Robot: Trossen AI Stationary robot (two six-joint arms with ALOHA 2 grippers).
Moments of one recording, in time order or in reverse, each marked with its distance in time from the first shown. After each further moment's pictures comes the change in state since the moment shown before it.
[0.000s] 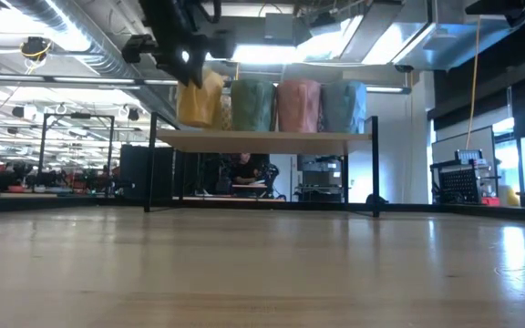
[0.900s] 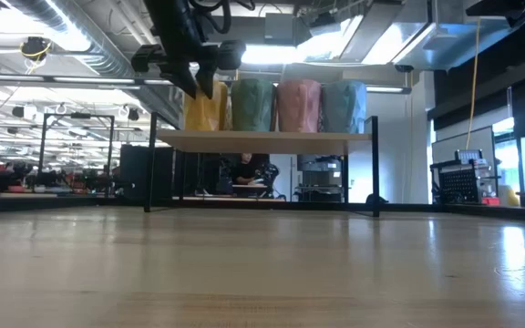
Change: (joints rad) left arm 0.024 0.041 0.002 0.055 0.082 0.080; right arm 0.000 0.000 0.000 -0.014 -0.002 0.000
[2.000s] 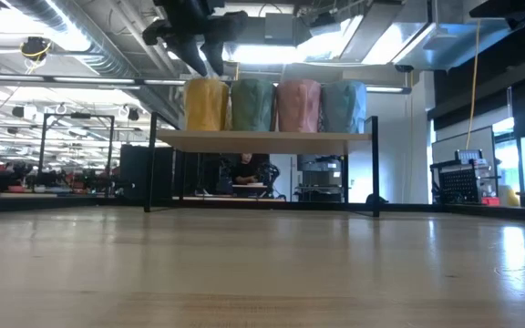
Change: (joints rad) left arm -0.002 -0.043 0.122 -0.028 0.074 0.297; right arm 0.000 0.000 0.000 -0.029 -0.061 0.026
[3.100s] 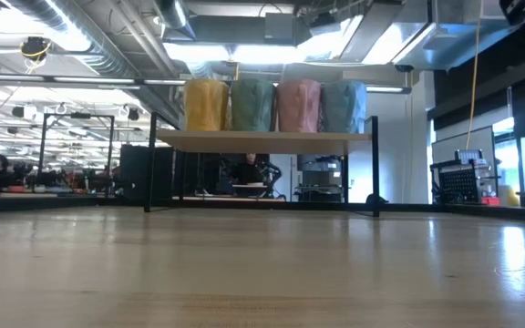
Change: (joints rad) left arm -0.052 -0.452 -0.302 0.599 0.717 0.583; right arm 0.000 -0.089 -0.042 0.175 -0.131 -0.030
